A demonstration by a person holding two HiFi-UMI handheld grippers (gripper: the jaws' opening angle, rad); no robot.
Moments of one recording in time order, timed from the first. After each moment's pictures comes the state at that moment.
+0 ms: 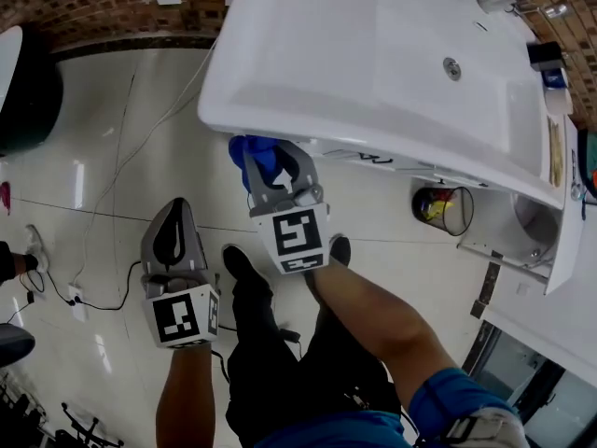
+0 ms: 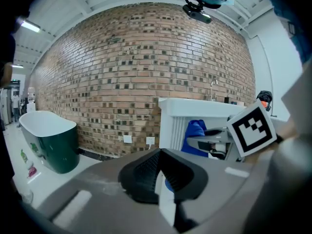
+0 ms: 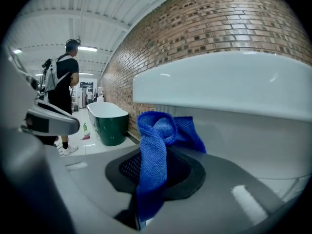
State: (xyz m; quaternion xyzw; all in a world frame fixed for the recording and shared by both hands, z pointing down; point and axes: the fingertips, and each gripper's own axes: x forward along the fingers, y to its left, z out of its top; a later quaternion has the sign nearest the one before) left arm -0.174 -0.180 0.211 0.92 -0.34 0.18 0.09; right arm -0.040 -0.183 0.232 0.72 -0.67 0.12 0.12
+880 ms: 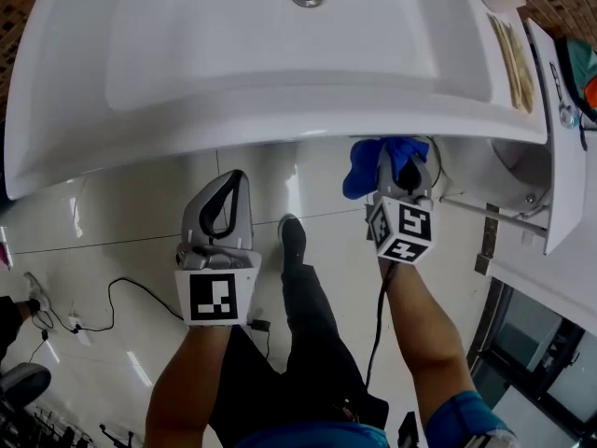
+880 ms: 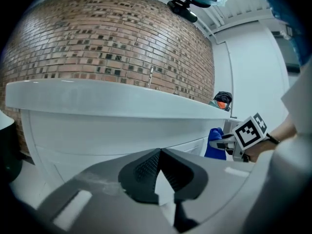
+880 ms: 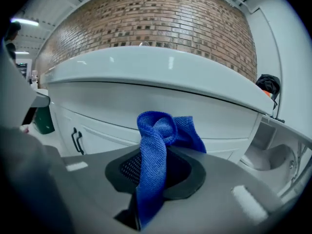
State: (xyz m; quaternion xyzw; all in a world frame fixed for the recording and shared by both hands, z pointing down) left arm 0.156 0.058 0.218 0.97 -0.13 0.16 0.10; right arm 0.355 0.232 0.271 0.90 -0.36 0.20 0.15
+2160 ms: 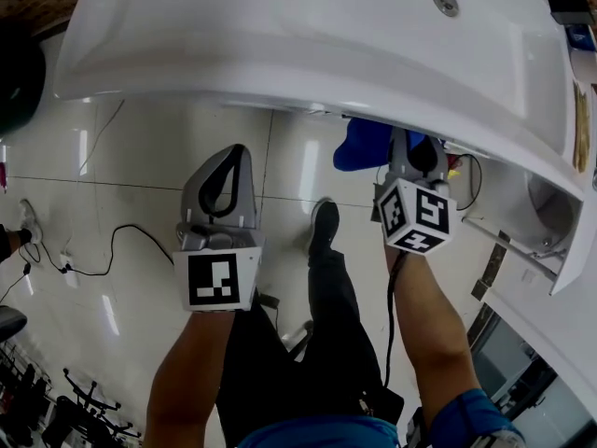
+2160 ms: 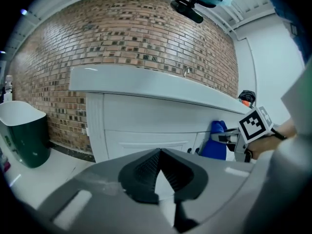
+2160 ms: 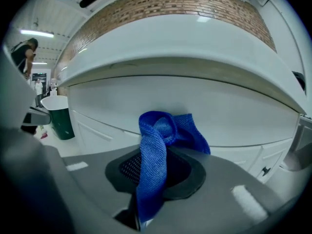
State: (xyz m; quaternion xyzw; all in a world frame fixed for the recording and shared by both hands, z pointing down) left arm 0.029 -0.050 0.249 0.94 -0.26 0.18 0.12; right arm 0.255 0.067 0.278 0.86 -0.46 0.18 0.12
